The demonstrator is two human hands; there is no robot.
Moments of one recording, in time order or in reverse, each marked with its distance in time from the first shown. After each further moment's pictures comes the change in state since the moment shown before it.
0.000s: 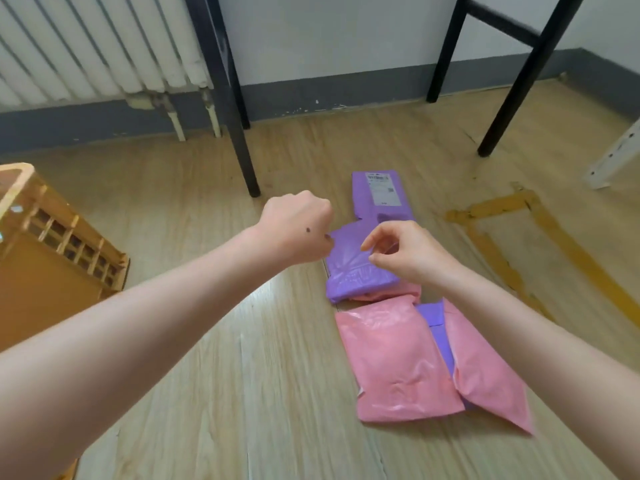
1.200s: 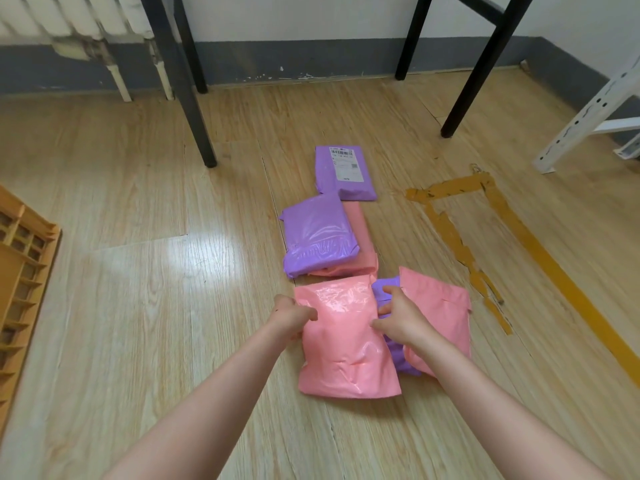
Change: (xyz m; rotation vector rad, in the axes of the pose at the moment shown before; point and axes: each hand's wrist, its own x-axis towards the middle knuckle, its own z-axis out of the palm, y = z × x) left_hand -0.041 0.093 0.194 -1.441 -0.488 -0.925; right_hand -0.065 0.145 0.065 0.068 -0.090 0.527
